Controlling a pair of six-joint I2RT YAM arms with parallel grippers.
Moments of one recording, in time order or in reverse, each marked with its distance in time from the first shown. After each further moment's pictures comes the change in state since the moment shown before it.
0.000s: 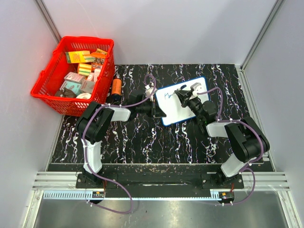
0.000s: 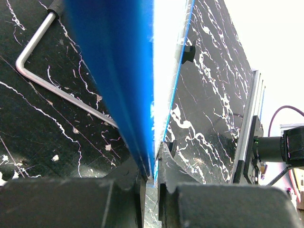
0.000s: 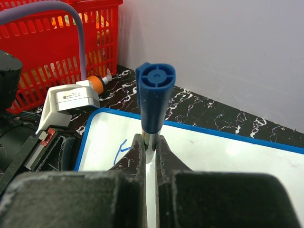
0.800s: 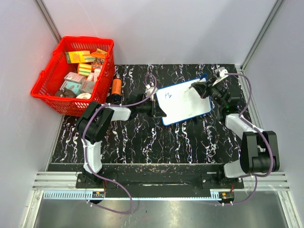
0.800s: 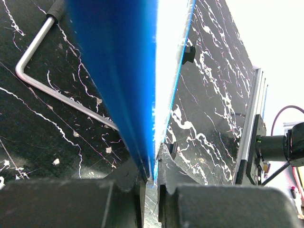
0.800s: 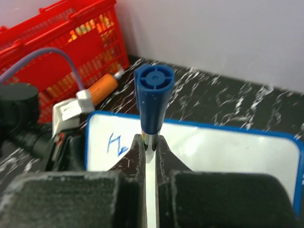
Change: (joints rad) left arm -0.001 0.001 0.020 -0.032 0.003 0.028; right arm -0.325 -0.176 0.169 -0.431 -0.355 0.265
